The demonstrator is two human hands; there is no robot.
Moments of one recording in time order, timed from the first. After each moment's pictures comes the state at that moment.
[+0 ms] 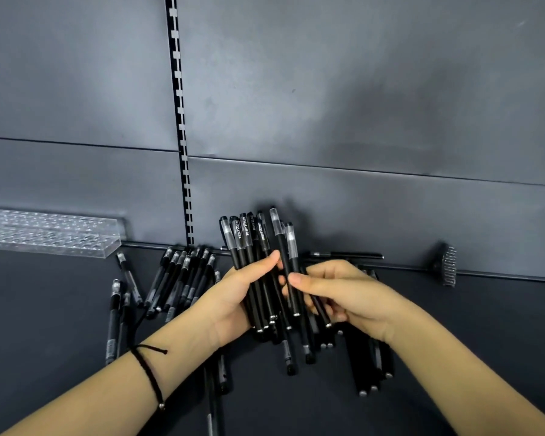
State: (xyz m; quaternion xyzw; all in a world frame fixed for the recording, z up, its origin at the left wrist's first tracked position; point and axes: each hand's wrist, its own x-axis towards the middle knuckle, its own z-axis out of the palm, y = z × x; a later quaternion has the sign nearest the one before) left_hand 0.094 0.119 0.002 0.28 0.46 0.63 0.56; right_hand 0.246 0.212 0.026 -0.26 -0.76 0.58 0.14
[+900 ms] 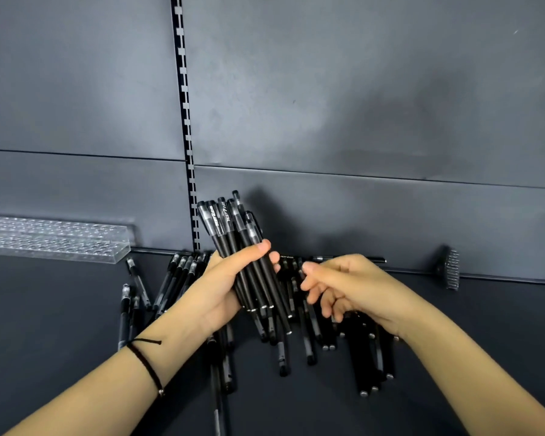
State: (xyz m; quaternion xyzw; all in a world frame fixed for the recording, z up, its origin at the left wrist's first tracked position) left_hand 0.085 0.115 0.018 0.32 0.42 0.71 0.46; right_hand 0.255 0.212 0.039 -0.29 -0.76 0.55 0.18
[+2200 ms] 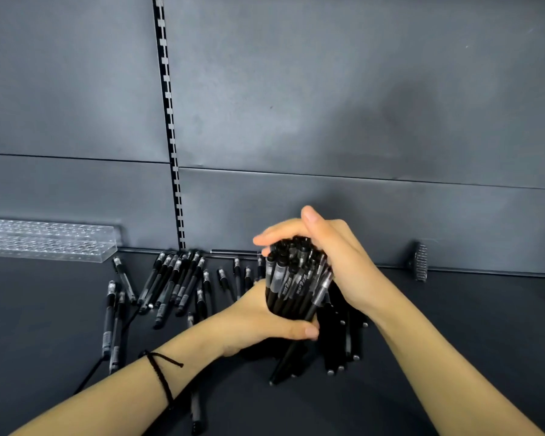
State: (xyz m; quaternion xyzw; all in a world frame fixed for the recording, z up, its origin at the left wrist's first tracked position) left_hand 0.143 0.109 0.006 0.62 0.46 0.48 0.42; right_hand 0.270 0.184 0.066 -0.06 -0.81 0.47 0.35
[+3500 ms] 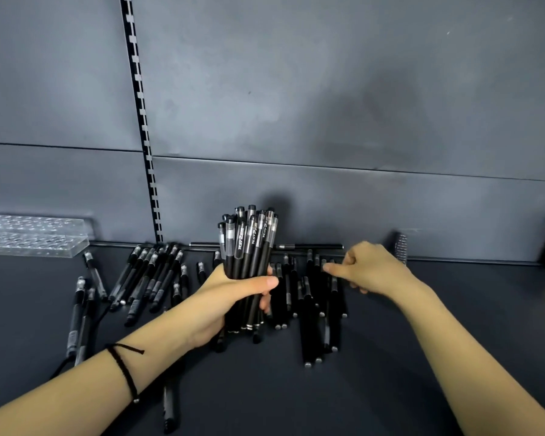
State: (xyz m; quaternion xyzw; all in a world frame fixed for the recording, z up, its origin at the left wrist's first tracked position) left_hand 0.129 0.120 -0.004 0.50 0.49 0.57 0.43; right_hand 0.320 0.283 0.026 -0.51 -0.84 0.16 0.10
